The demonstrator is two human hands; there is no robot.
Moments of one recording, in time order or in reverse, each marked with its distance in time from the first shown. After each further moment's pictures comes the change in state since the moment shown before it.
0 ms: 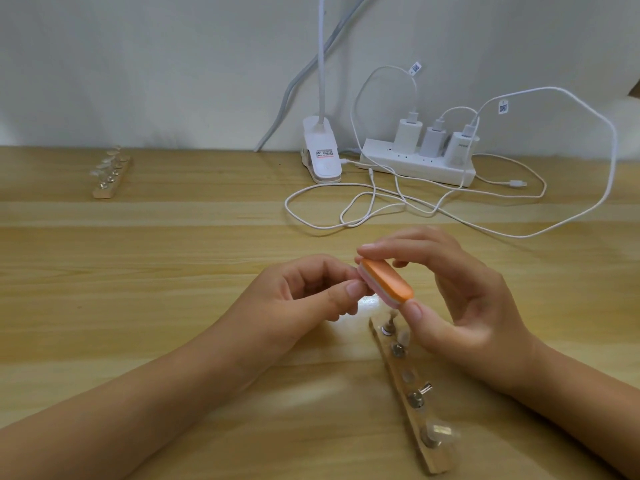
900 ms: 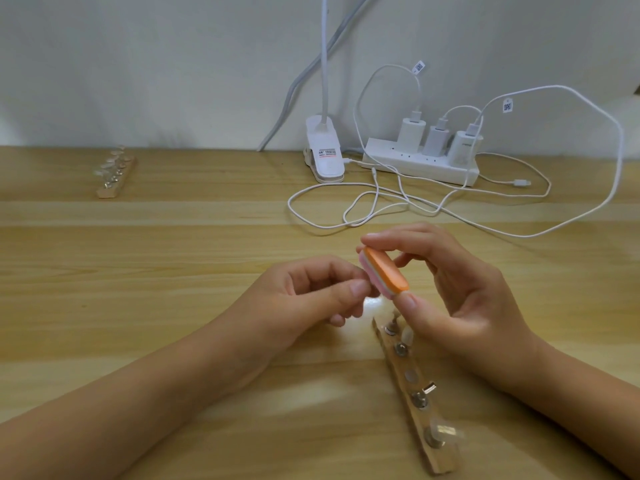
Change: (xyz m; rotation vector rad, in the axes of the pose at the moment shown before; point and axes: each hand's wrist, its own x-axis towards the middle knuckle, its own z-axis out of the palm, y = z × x) left_hand 0.002 0.000 -0.002 -0.035 -0.078 -0.027; right_hand 0.001 0.001 0.004 0.071 0.023 0.055
